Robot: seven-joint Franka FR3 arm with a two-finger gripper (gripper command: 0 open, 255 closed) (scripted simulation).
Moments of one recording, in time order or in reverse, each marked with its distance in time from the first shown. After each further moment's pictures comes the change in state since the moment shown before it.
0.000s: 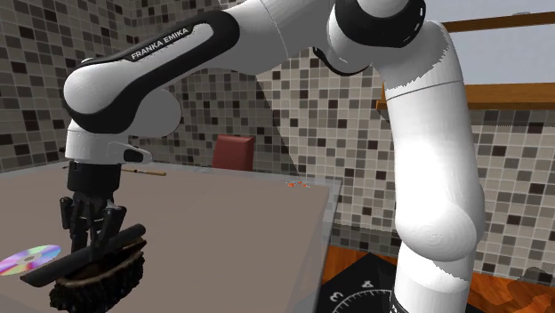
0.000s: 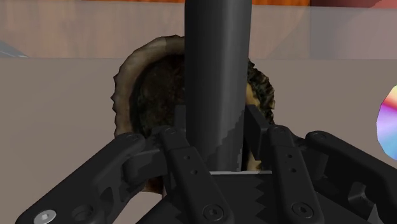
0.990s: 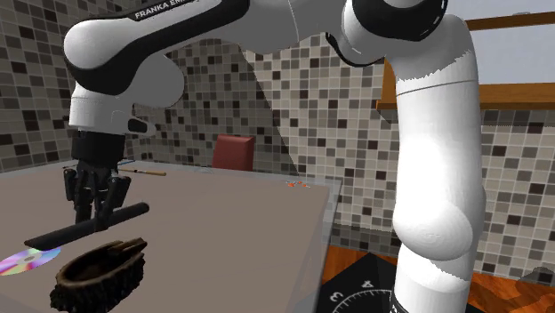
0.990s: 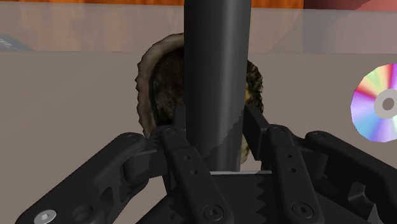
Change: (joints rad) arm -0.035 -0.086 0.010 0.048 0.058 -0.129 -0.035
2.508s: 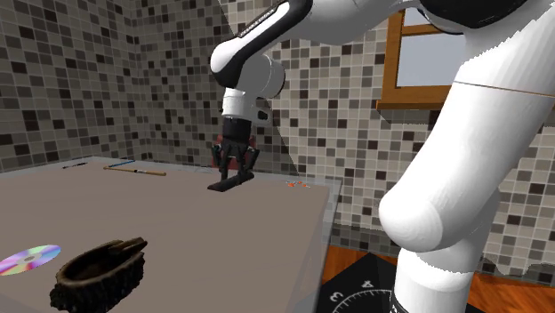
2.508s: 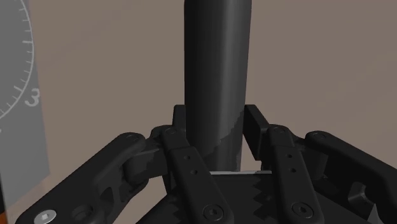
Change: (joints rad) arm -0.269 -0.423 -0.330 -0.372 0.218 -0.150 -0.677
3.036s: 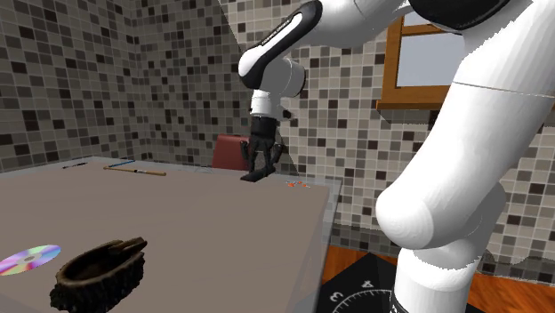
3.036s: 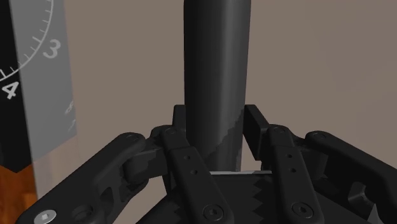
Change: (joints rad) arm -0.083 -0.001 -0.118 0.001 -0.049 -0.046 -0.171
